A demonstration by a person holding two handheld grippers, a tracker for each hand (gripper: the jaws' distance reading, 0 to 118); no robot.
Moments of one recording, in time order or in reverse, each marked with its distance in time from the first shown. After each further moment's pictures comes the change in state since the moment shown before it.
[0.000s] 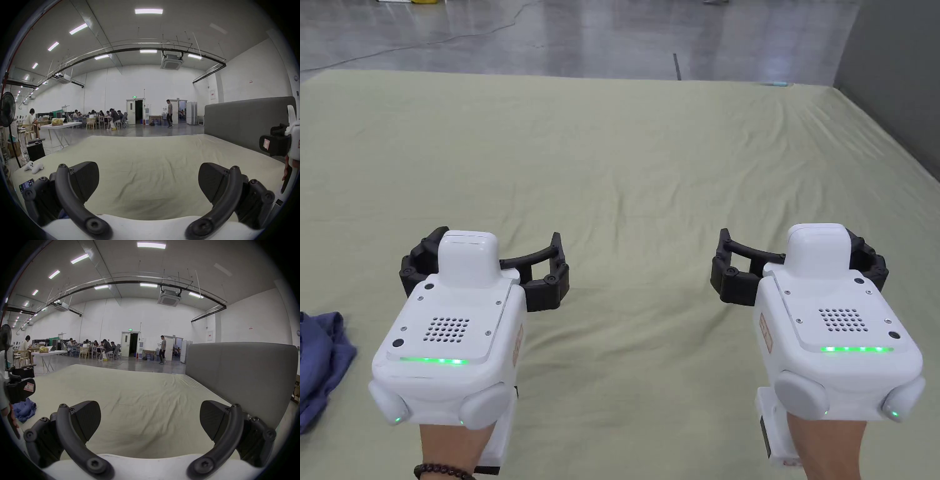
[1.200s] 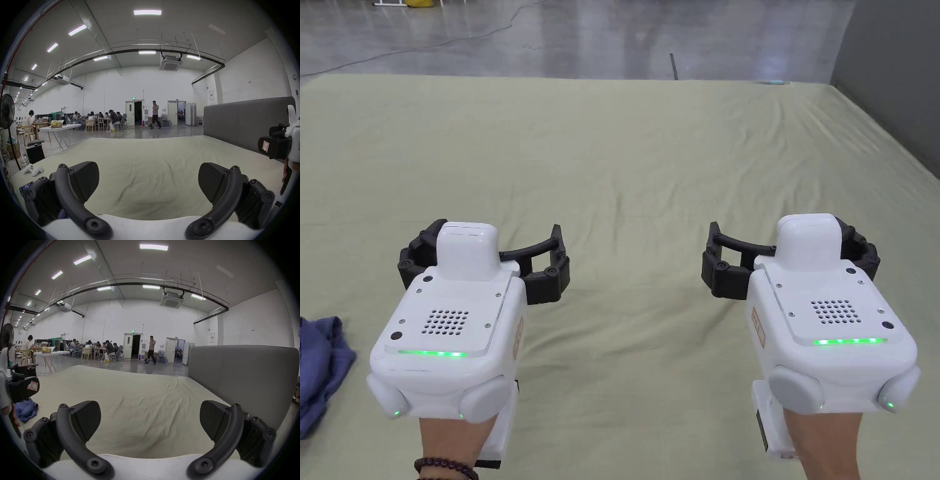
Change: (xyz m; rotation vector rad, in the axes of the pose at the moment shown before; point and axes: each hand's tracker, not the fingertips) left arm 0.003 0.009 -0.003 0.013 -0.008 -0.008; right arm -0.007 0.008 -0.001 0.014 0.025 0.012
